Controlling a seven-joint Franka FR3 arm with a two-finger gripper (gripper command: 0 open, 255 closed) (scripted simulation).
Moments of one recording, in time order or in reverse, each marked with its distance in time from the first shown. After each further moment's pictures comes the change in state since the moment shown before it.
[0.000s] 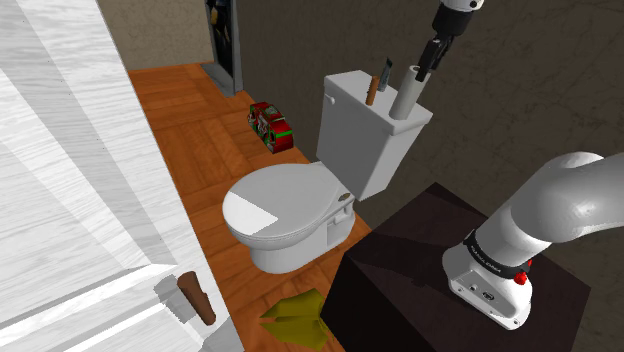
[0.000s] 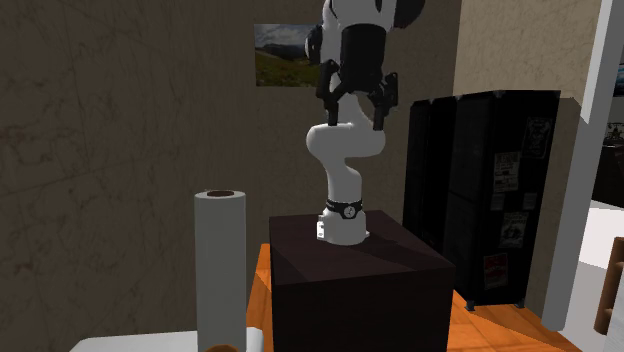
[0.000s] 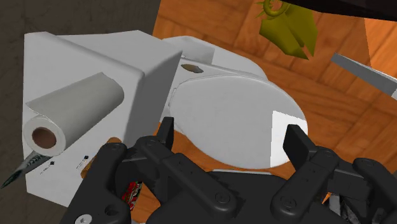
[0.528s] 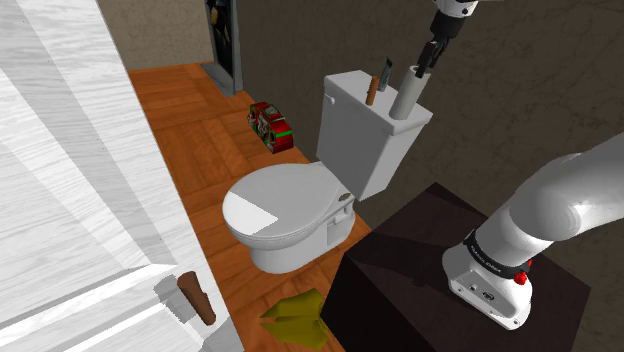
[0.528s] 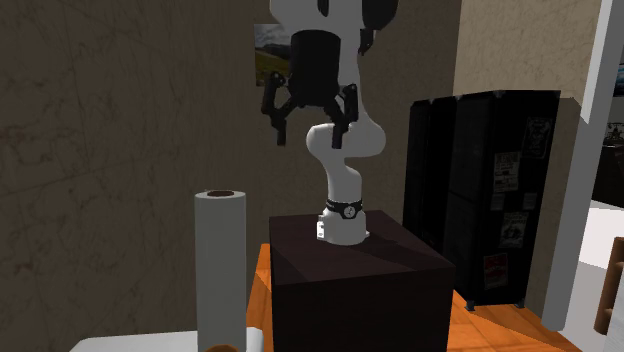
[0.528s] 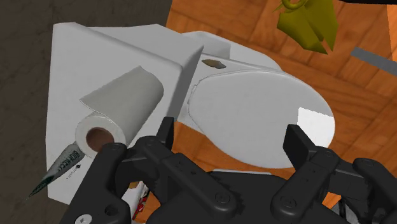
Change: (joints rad) arm -0.034 0.230 -0.143 0.129 0.003 0.122 -0.160
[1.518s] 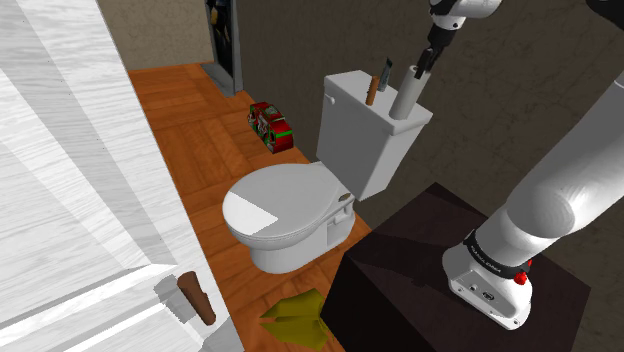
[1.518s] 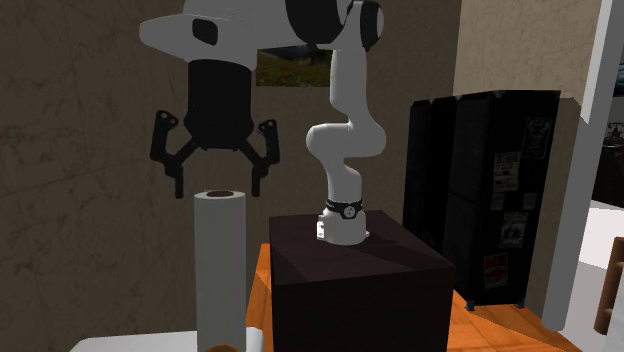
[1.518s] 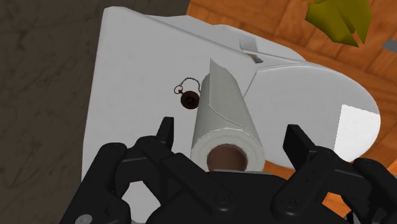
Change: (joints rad) arm -0.063 0.410 -0.153 0.285 0.177 0.116 -0.279
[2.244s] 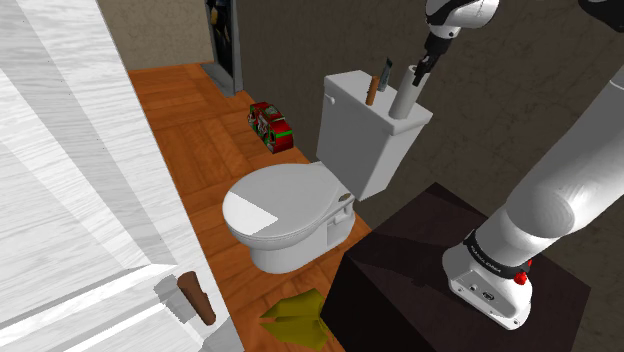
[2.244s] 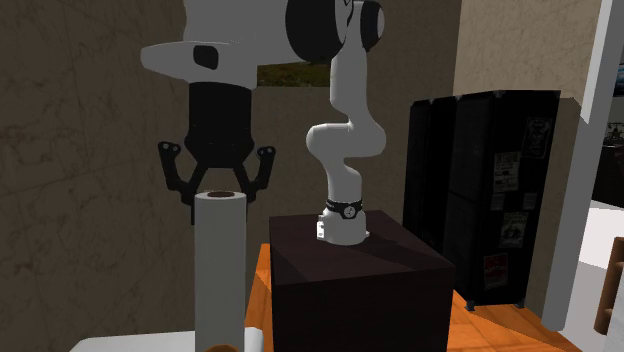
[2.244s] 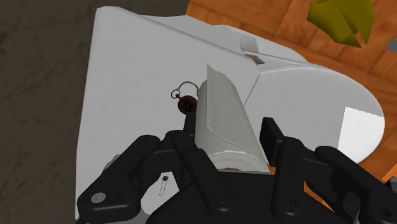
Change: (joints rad) arm -0.003 0.023 0.001 -0.036 0.014 0.058 -0.010
